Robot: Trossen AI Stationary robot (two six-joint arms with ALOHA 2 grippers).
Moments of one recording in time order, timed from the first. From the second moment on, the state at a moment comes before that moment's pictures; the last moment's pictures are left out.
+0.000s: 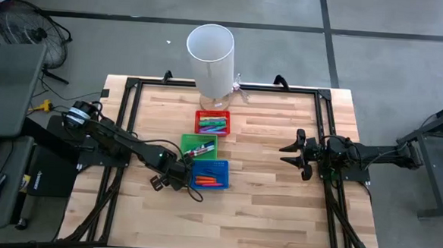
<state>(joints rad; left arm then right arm) -0.33 1.57 0.81 -0.54 -0.07 0.58 0.03 0.12 0.01 0.03 -0.03 0.18</state>
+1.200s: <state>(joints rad) -0.32 1.65 0.83 -0.60 0.04 0.47 0.03 0.12 0.01 0.03 -0.03 0.18</state>
